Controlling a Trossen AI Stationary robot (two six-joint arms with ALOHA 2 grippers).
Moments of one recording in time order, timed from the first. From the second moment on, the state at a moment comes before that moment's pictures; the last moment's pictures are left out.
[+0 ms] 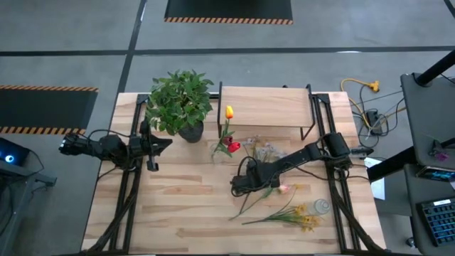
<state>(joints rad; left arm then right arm) -0.24 0.04 0.10 0.15 -0.42 0.21 0.28 2.08 1.41 -0.89 0.10 1.80</state>
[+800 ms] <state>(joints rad) -0.23 0.05 0.10 0.15 -0.42 0.21 0.29 1.95 1.40 -0.97 0.13 1.77</state>
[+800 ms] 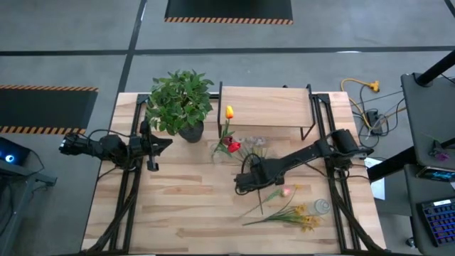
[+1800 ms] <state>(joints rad) -0.23 0.05 0.10 0.15 -0.42 0.21 0.39 1.75 1.41 -1.09 0.48 1.78</state>
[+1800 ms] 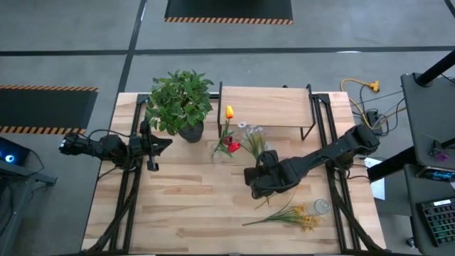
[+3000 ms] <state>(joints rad) -0.24 0.05 0.10 0.15 -0.42 0.21 0.62 1.74 1.64 -1.21 0.44 1.85</state>
